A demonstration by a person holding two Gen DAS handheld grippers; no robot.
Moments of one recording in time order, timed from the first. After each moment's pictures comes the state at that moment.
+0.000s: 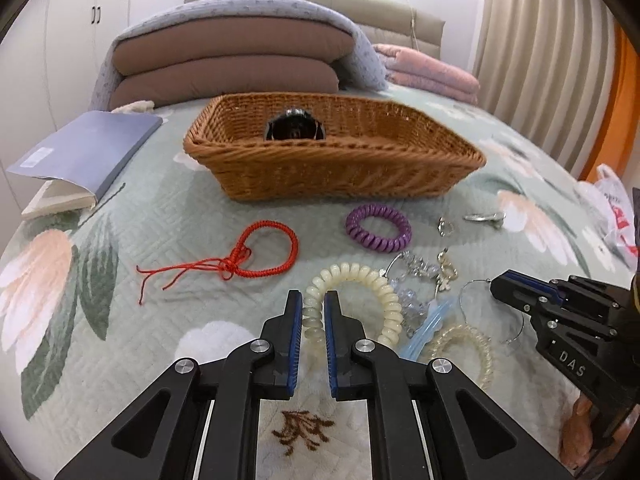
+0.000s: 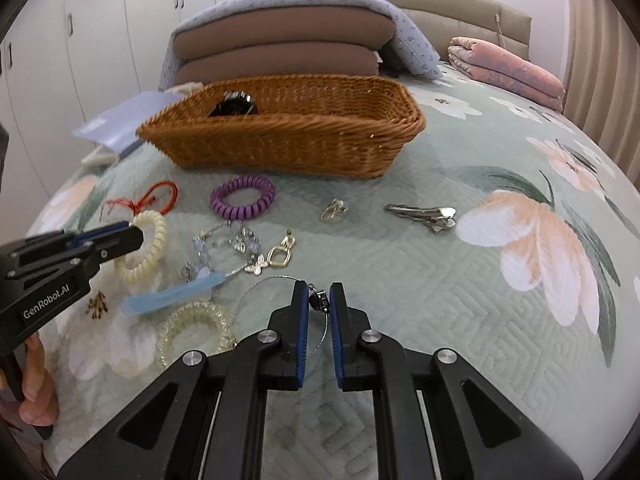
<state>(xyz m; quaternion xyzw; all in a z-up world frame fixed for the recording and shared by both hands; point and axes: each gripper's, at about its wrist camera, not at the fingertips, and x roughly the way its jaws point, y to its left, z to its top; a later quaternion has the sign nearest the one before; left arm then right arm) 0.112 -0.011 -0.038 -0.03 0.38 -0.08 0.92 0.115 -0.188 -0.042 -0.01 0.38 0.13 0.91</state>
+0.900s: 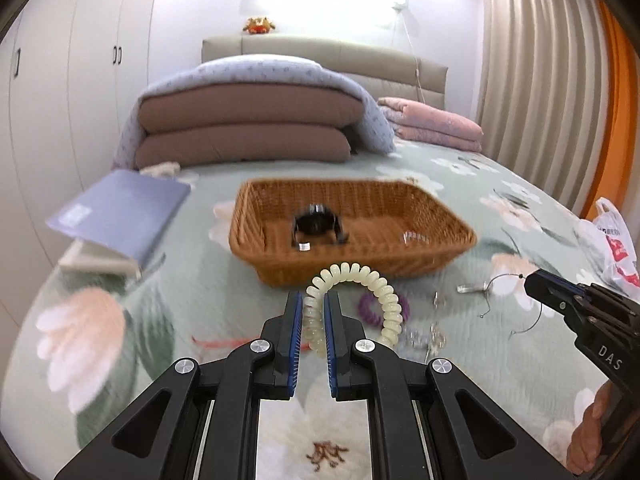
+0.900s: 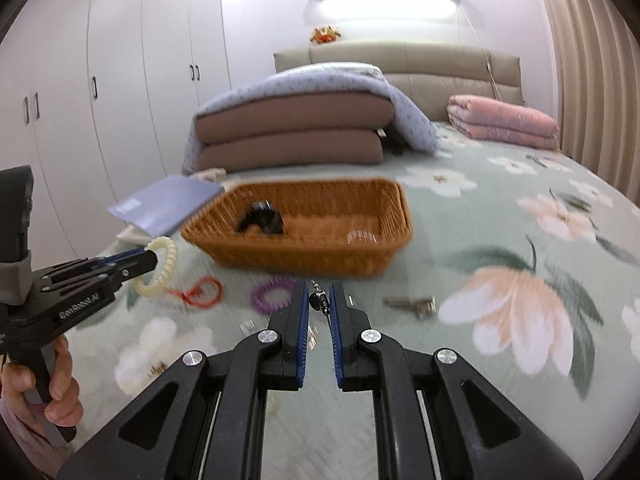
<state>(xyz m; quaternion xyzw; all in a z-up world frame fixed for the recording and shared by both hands) 0.101 0.005 0.033 -0.02 0.29 -0.06 0.96 0.093 -0.197 0.038 0.03 0.26 0.16 0.95</state>
